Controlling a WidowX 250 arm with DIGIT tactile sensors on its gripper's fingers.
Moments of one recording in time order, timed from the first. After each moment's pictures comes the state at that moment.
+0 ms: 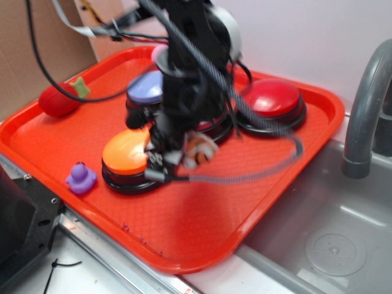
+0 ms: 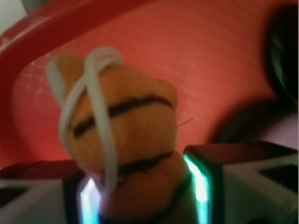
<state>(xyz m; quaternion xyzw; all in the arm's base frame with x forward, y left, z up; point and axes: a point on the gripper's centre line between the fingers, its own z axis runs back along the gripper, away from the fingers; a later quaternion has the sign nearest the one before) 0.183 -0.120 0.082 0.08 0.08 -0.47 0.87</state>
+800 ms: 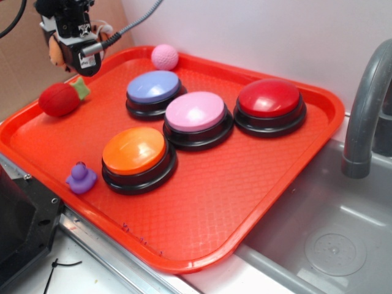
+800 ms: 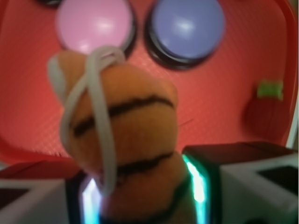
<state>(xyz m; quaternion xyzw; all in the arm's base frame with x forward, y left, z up) 0.169 0.008 0.143 -0.02 0.07 0.00 1.00</state>
